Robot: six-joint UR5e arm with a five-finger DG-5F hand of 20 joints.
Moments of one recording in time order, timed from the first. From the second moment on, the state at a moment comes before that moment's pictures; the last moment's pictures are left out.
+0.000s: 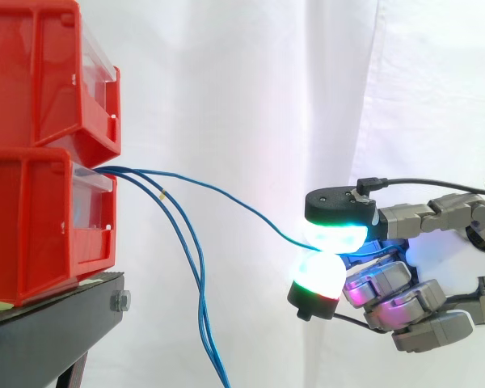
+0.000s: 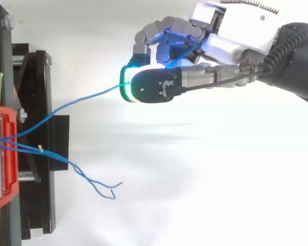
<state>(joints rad) 0.11 -2.19 -1.39 -2.83 -1.15 -0.06</state>
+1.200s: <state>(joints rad) 0.11 -2.19 -1.39 -2.83 -1.15 -0.06</state>
